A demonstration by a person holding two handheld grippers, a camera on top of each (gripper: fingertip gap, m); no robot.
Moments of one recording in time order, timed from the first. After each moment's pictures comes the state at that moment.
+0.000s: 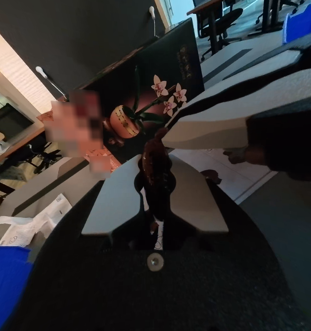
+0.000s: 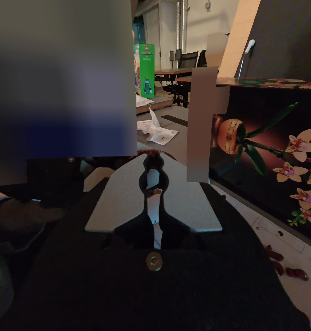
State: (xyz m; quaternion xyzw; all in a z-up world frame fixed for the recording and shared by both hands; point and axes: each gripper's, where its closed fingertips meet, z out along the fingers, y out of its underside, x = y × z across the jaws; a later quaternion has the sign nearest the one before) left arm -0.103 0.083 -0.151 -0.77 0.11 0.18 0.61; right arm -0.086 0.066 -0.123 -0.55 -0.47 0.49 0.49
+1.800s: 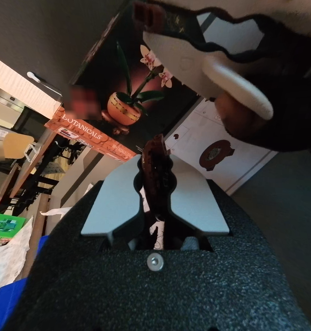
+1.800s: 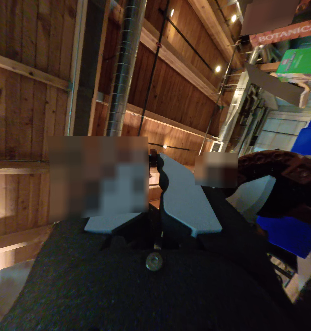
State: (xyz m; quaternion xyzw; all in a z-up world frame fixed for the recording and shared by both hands) left arm -0.105 0.075 -0.157 -0.80 0.18 0.27 0.50; right arm -0.051 0.083 -0.072 -0.35 0.02 0.93 -0.07
